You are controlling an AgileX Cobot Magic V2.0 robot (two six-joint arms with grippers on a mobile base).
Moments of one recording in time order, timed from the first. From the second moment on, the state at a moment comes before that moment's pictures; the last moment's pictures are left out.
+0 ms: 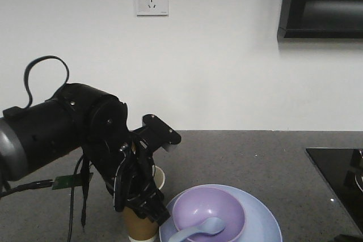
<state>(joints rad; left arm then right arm) -0.63 1.80 -1.70 0.01 1.17 0.24 0.24 0.69 -0.65 0.34 0.58 -0.34</state>
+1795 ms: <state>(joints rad) -0.63 0.49 -0.54 -0.21 0.32 0.20 0.24 0.46 -0.65 0.32 0.59 -0.40</state>
